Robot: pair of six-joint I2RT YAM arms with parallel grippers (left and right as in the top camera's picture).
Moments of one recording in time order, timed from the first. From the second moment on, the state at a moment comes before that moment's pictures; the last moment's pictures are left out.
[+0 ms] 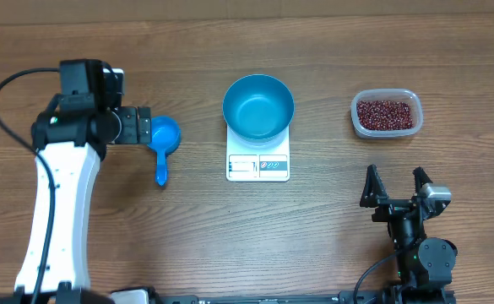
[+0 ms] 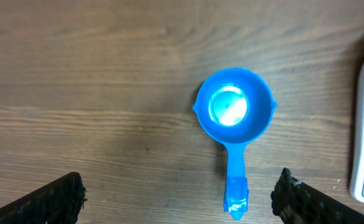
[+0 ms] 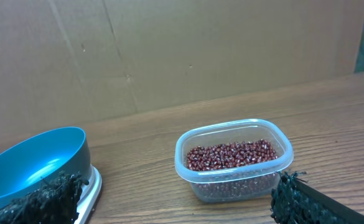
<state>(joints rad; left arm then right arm) 0.07 1.48 1.35 -0.96 -0.07 0.06 0.00 0.01 0.02 -0.04 -0.02 0.20</state>
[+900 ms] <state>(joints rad) 0.07 1.79 1.35 -0.90 -0.06 0.06 0.00 0.01 0.02 -0.04 -0.02 0.20</state>
